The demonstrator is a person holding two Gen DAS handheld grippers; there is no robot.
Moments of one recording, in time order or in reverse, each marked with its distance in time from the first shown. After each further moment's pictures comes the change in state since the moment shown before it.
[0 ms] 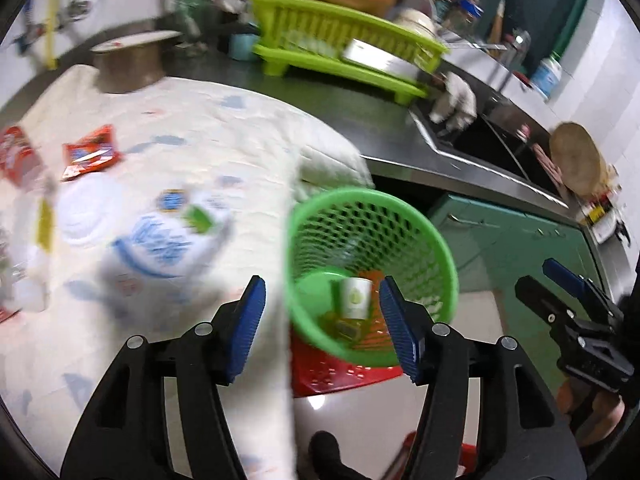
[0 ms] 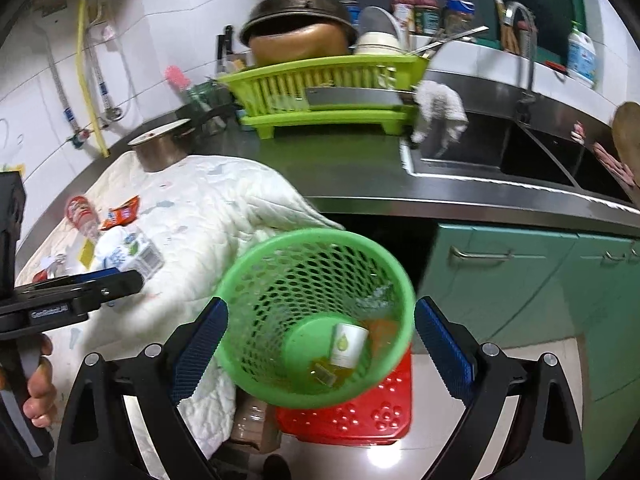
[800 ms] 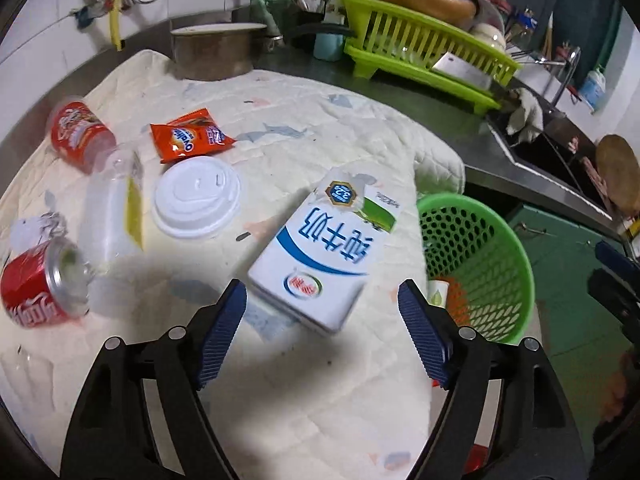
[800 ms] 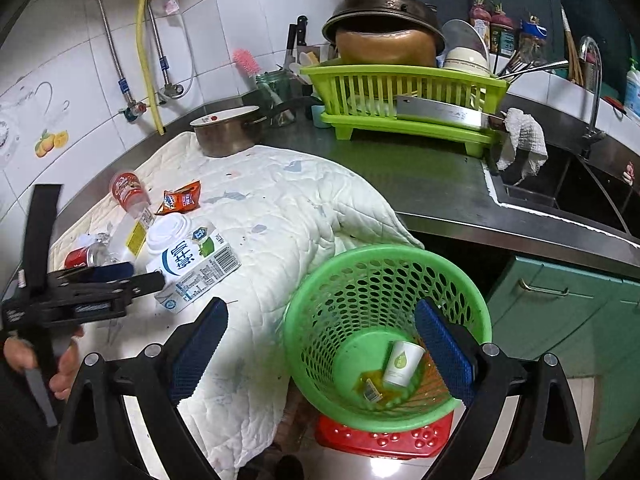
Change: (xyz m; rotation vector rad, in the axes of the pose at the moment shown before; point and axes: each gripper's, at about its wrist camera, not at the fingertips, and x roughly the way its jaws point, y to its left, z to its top) left arm 0.005 0.092 0.001 -0.025 0.006 0.145; right arm 0.017 0.073 0.017 -0.122 0.009 0.133
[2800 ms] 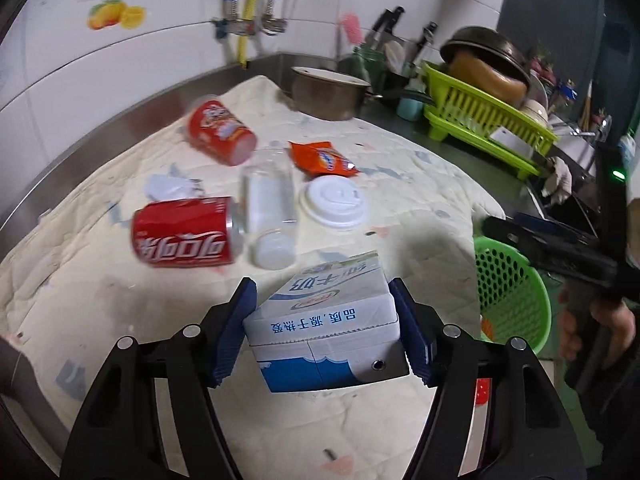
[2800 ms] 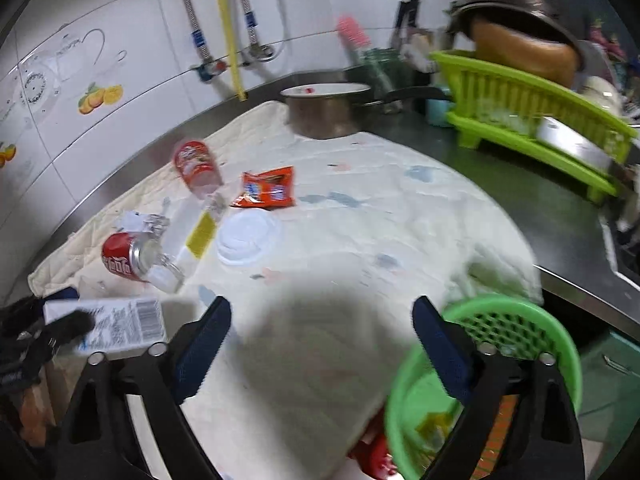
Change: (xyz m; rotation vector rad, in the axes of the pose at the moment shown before) left arm -0.117 0.082 -0.062 -0.191 -0.197 0.157; right arm 0.093 0.102 0.049 -0.179 0.083 0.247
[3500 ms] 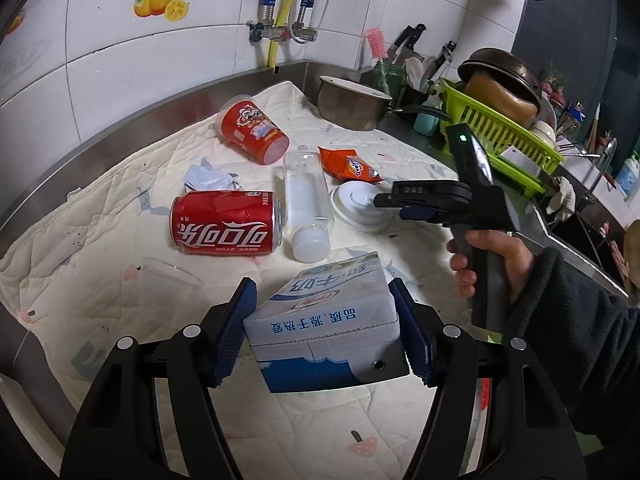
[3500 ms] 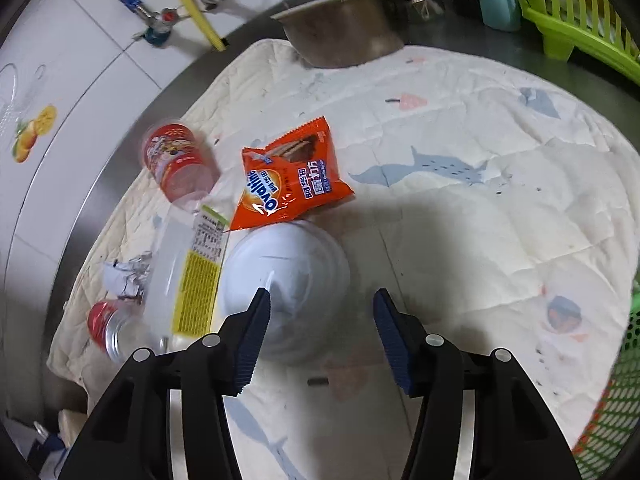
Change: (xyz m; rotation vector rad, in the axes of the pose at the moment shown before) left arm -0.019 0.027 -0.010 -0.056 -0.030 0.005; right arm 0.163 0.023 0.050 0.239 0.227 0.159
